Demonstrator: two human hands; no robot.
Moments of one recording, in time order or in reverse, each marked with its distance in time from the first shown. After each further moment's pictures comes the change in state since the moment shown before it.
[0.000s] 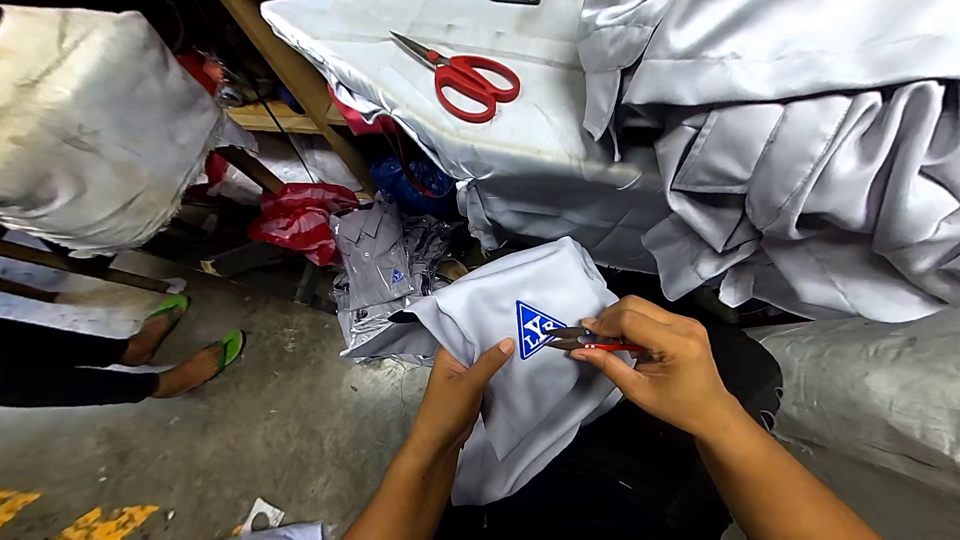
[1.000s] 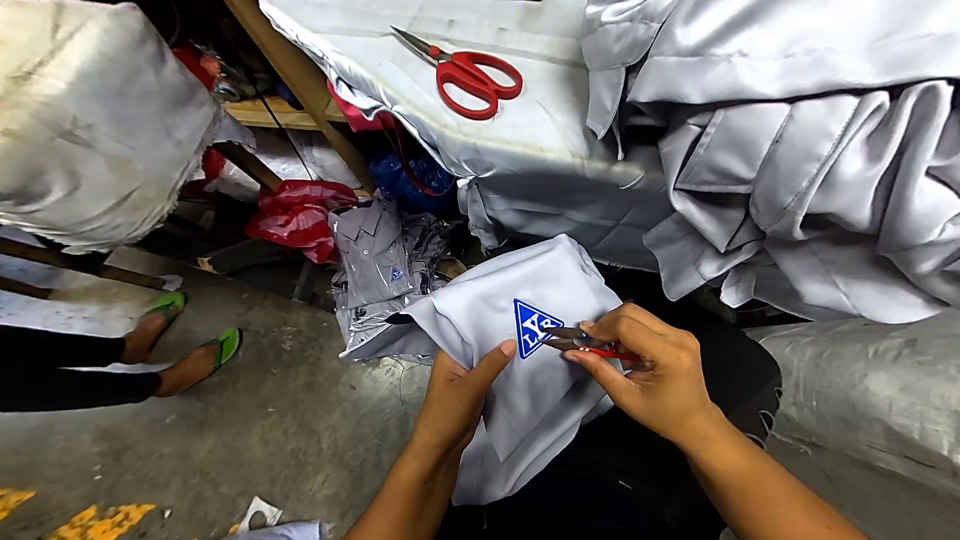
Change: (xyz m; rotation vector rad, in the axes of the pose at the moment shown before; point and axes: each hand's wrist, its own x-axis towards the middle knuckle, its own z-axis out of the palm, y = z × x) left_hand -0.001 -0.004 -0.002 -0.010 -0.006 0.029; right_hand -0.007 -0.006 0.014 -0.016 0.068 0.032
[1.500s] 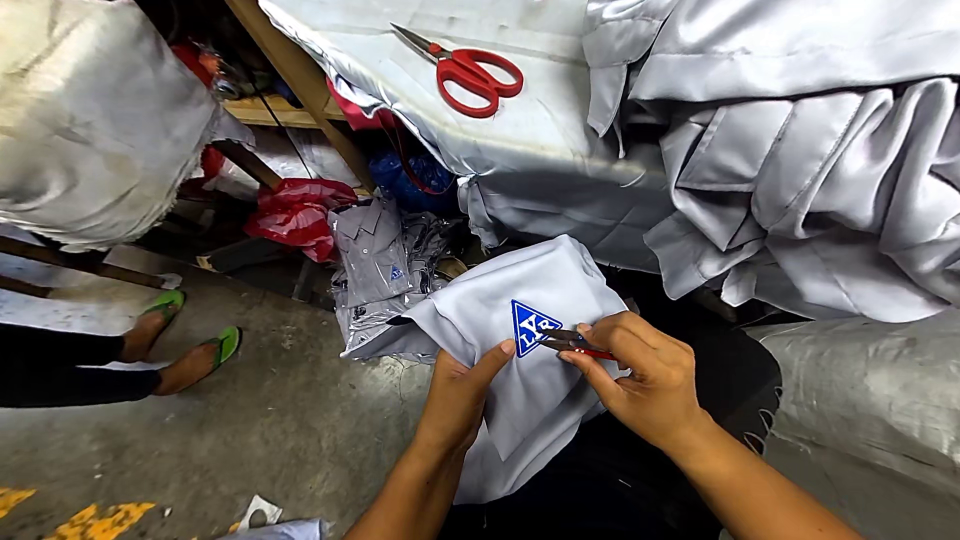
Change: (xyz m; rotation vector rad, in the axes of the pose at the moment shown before) left_hand 0.000 -0.002 0.002 -0.012 0.061 -0.052; right_hand -0.006 -0.006 0.010 -0.127 0.060 -0.040
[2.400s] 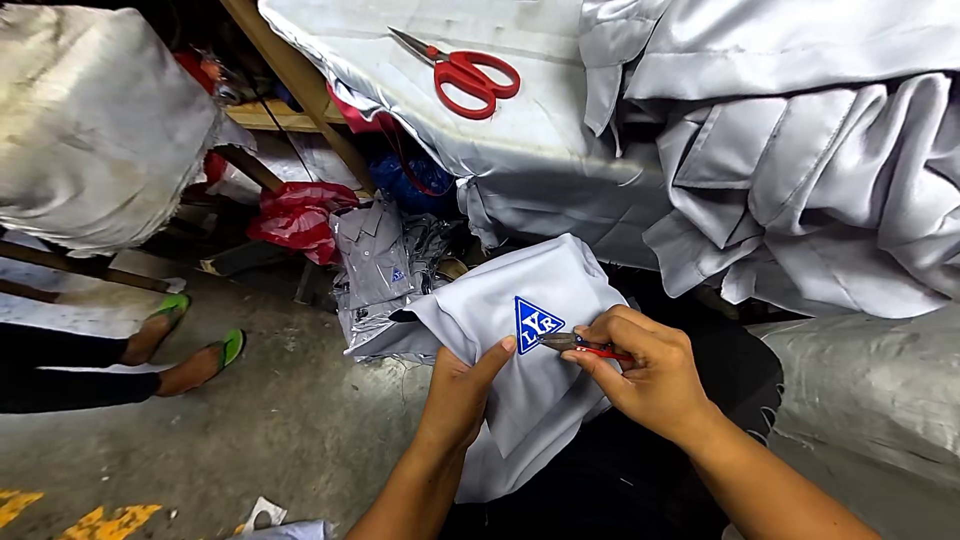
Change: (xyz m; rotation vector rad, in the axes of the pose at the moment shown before) left_hand -0.001 0.004 0.004 0.019 0.002 0.025; right_hand 0.005 0.004 -0.008 0.134 -0.107 0.086
